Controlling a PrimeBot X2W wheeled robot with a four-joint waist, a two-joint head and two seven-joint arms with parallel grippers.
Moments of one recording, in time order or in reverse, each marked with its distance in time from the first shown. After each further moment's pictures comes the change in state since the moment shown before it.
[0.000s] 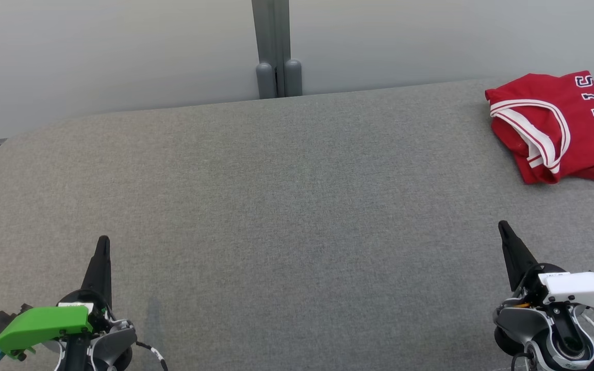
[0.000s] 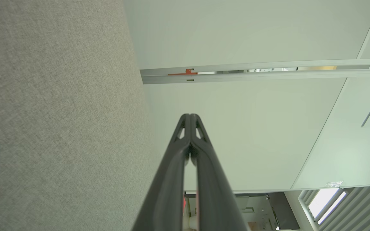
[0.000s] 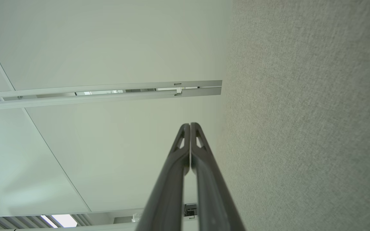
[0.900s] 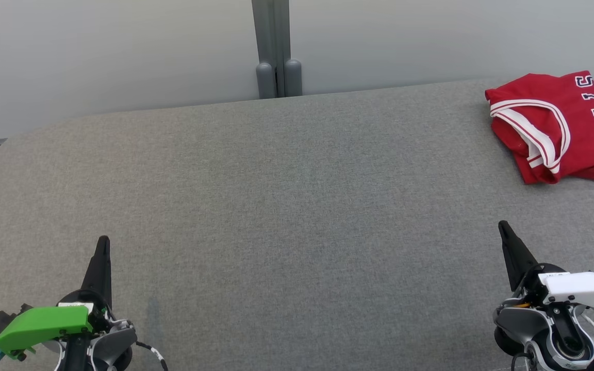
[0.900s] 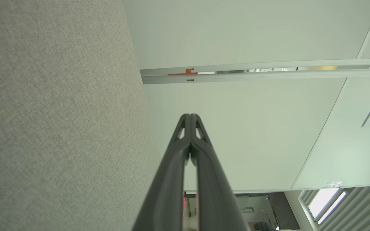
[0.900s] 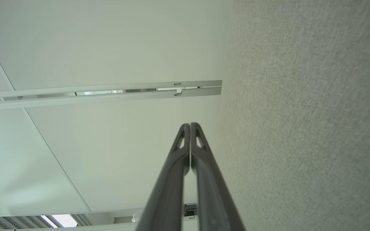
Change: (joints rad) left arm 0.000 0.000 0.000 0.000 0.000 0.000 0.000; right arm 0.000 0.000 0.000 0.000 0.000 0.000 0.000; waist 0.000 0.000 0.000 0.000
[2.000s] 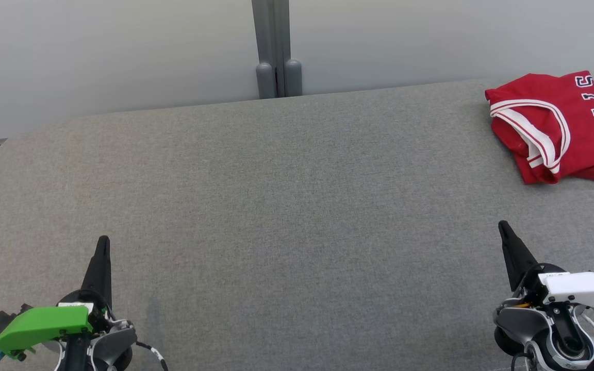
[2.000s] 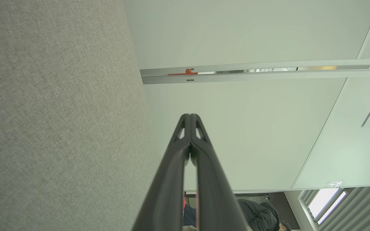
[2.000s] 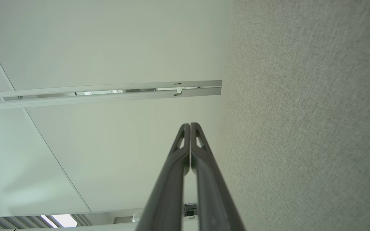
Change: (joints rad) left arm 0.000 0.000 0.000 0.000 0.000 0.000 0.000; right arm 0.000 0.000 0.000 0.000 0.000 0.000 0.000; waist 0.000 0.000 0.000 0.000
